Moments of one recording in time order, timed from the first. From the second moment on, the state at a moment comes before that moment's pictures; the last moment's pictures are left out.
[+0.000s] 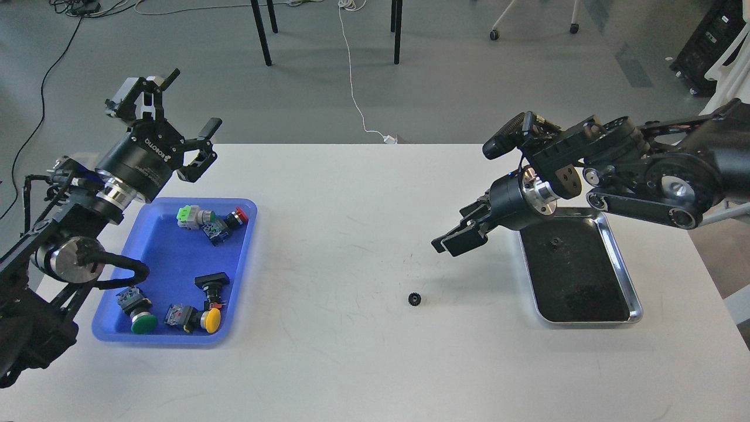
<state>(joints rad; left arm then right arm) -0.43 0.46 -1.12 -1.09 0.40 -0.45 -0.25 1.58 -0.36 -0.65 1.12 -1.28 0.31 0.49</state>
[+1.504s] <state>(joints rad) -0.42 0.45 -1.12 -1.09 0.40 -0.45 -0.25 1.48 0.00 -0.84 0.95 -1.30 0.21 0.49</state>
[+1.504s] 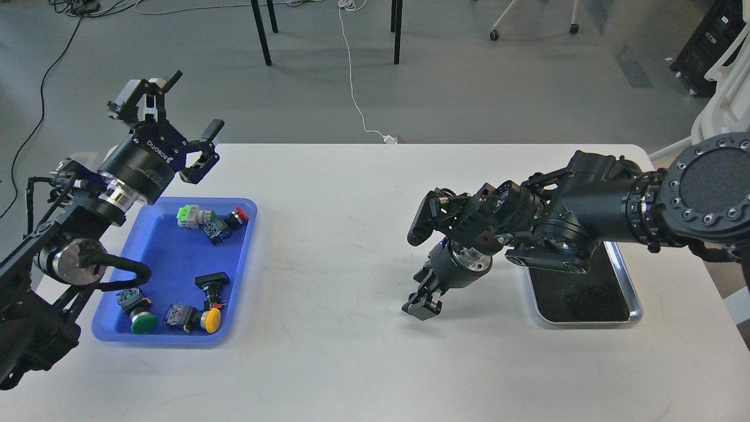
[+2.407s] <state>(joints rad) -0.42 0.45 -1.12 -1.09 0.40 -0.45 -0.25 1.63 -0.24 -0.83 1.08 -1.31 0.16 0.49</state>
